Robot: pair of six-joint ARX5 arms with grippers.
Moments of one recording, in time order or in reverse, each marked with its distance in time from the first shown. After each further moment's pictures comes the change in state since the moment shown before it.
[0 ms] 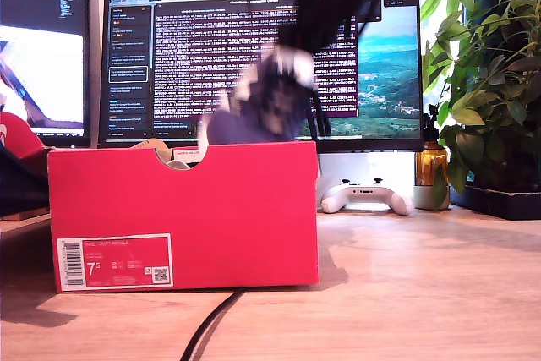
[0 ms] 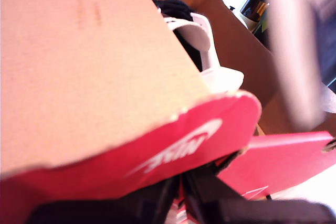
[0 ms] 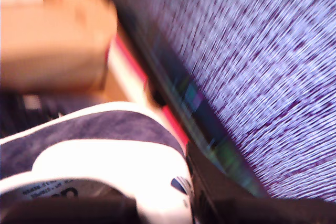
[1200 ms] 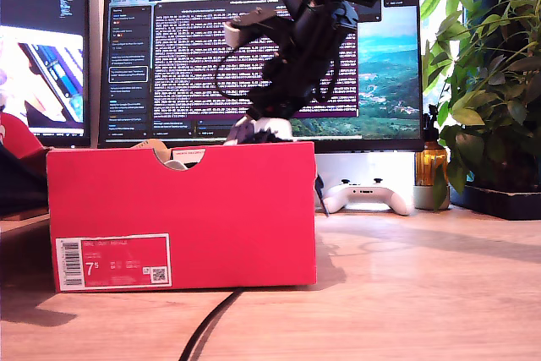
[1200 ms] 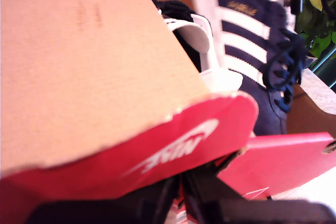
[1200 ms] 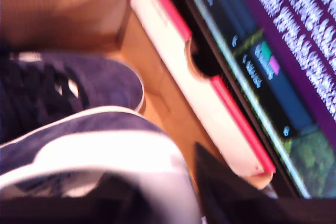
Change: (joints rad) left arm 0.000 0.000 0.000 0.000 -0.007 0.000; right arm 0.087 0.130 0.000 0.055 0.161 -0.011
